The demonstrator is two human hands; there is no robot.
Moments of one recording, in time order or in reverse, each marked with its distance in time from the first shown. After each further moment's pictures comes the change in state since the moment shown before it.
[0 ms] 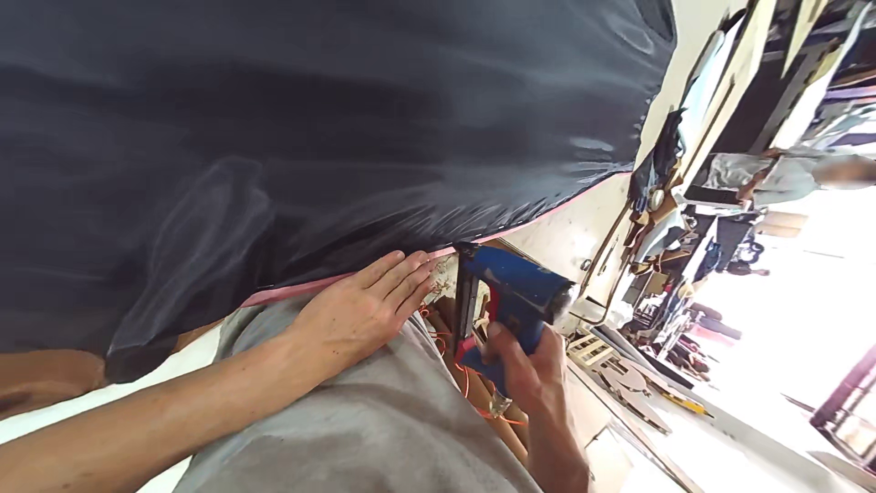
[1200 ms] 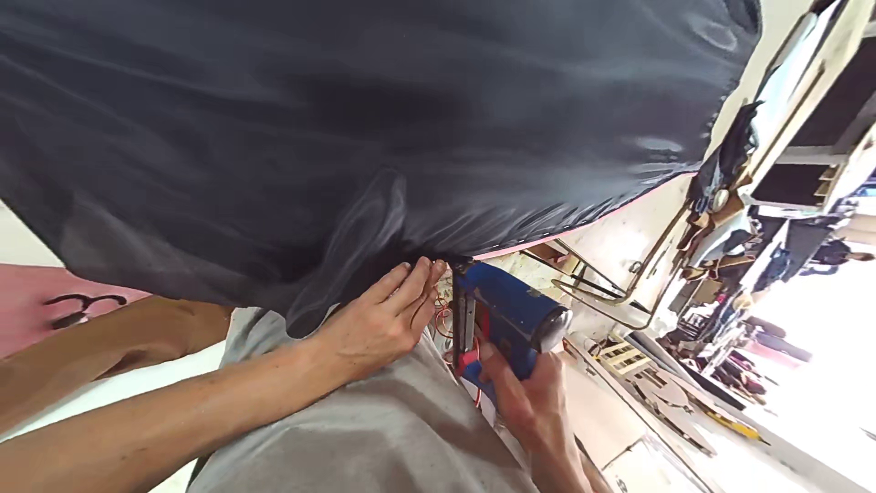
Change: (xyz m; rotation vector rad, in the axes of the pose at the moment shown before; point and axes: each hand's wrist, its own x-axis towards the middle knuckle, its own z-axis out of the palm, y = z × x) left_hand -0.087 -0.015 -0.031 0.149 0.130 -0.056; right_hand -0.050 -0.046 0.090 -0.099 -0.041 -0.040
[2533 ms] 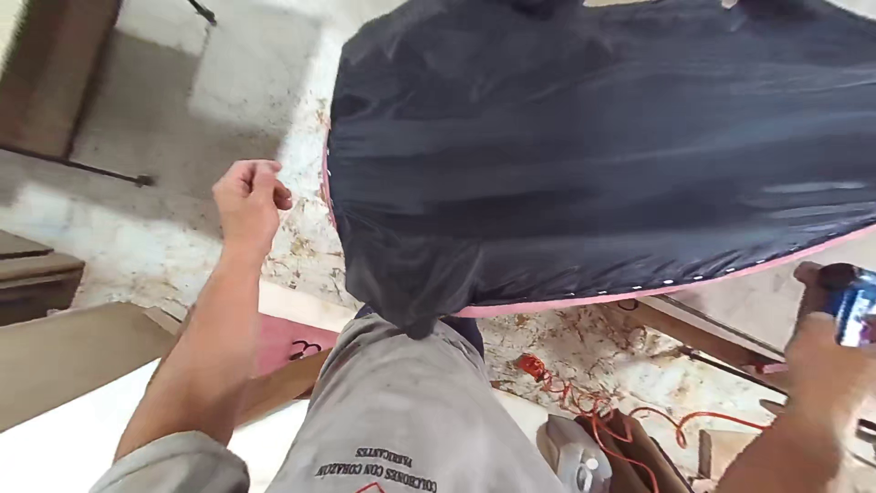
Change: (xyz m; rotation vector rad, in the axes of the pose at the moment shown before) left_hand -0.092 -0.222 -0.182 -0.332 0.605 -1.083; right_hand 0.188 0.238 -0.163 -0.184 0.683 0.057
